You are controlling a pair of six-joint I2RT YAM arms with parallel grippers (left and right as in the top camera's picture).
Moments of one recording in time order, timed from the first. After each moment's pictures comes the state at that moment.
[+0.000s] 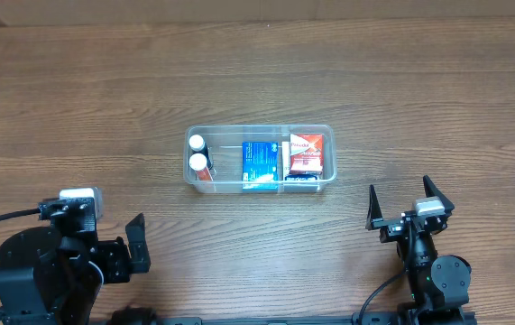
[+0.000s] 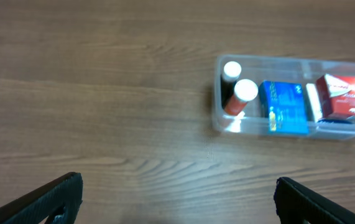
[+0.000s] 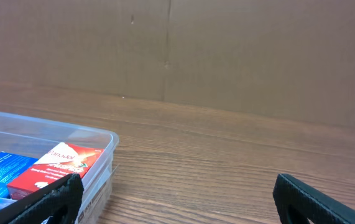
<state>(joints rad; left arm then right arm) 0.05 0.65 1.23 -1.31 0.03 -0.05 0.11 0.01 0.02 -0.04 -0.02 -0.09</state>
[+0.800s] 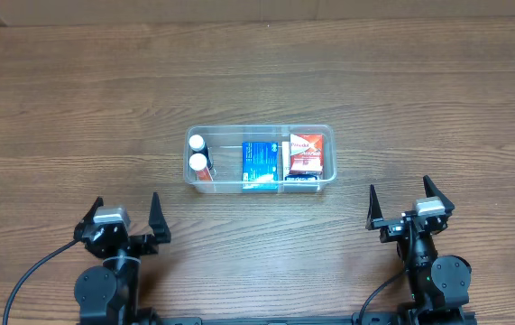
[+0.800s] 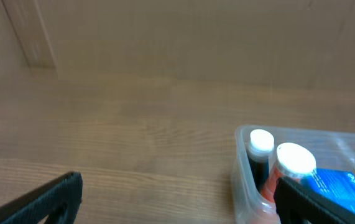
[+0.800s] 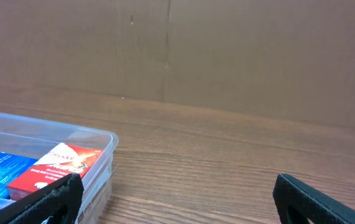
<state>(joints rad) 0.05 0.02 0.20 -0.31 -0.01 -0.07 0.11 0.01 0.02 -0.04 -0.02 -0.09</state>
